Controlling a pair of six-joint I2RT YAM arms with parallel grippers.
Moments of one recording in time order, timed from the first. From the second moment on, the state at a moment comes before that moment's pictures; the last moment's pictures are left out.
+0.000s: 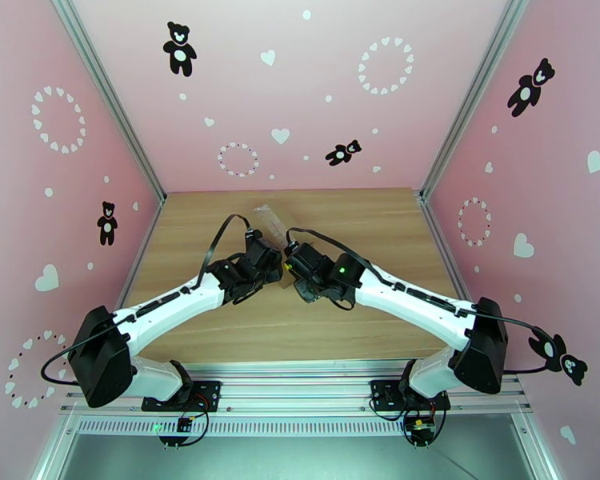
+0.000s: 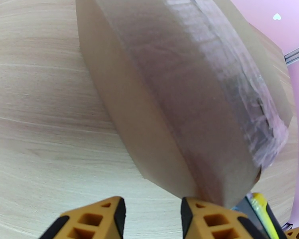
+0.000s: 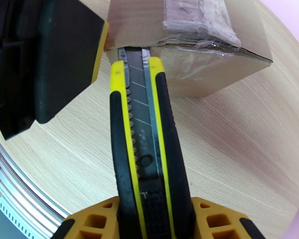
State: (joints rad) left arm -0.78 1.43 1.06 -0.52 -0.30 -0.82; right arm 0.99 1.50 1.31 -0.83 0.28 0.40
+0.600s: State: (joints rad) left arm -0.77 1.38 1.15 -0.63 -0.46 -0.75; right arm 1.01 1.50 1.31 -0.84 0.31 0.39
